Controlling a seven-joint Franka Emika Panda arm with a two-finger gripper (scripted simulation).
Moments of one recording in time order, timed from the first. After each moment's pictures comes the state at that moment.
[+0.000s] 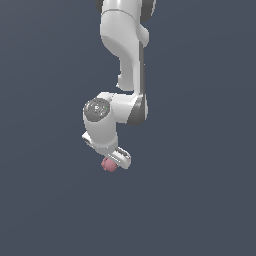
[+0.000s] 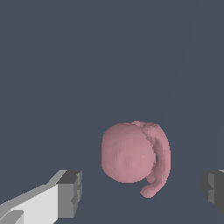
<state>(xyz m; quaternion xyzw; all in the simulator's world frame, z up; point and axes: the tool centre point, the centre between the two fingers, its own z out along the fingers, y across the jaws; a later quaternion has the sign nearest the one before) 0.057 -0.079 0.092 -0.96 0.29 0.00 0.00</state>
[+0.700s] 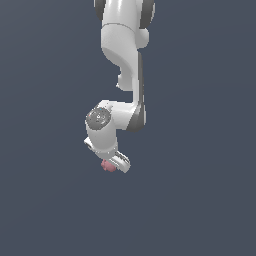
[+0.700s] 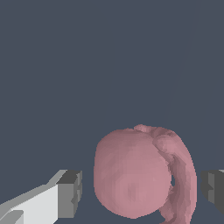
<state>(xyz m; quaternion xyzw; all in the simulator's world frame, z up) 0.057 -0.081 0.059 -0.96 0.29 0.00 0.00</state>
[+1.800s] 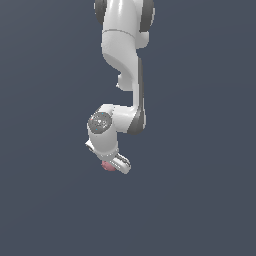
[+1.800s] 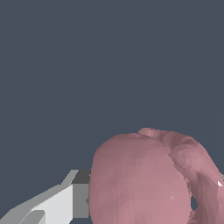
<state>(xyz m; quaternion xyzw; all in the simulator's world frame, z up) 0.058 -0.080 0.042 -0.96 0.29 0.00 0.00</state>
